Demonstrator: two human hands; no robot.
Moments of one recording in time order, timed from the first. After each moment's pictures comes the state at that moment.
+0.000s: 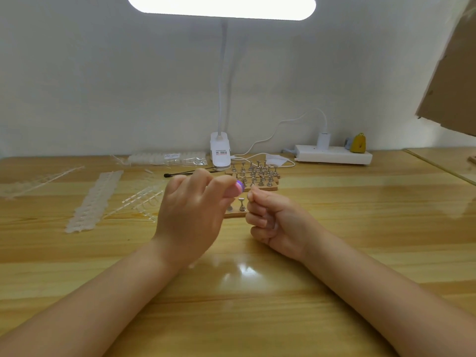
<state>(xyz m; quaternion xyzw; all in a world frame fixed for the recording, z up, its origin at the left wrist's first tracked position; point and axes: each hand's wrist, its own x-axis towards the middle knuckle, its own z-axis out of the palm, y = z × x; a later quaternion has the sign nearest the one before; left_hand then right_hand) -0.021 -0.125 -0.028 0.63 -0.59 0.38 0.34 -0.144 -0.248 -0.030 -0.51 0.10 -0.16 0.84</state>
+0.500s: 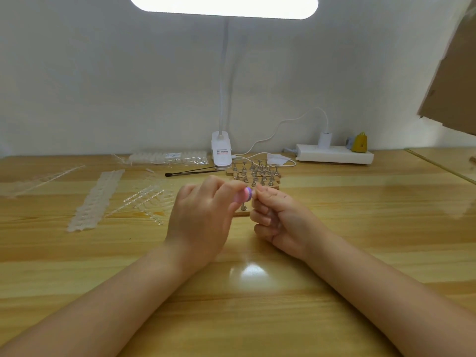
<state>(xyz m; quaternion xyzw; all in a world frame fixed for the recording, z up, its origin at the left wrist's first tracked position) -0.029 -0.130 -0.037 0.67 -0.59 0.33 0.32 -0.144 -0.249 -0.030 -0.52 0.10 -0.19 0.83</state>
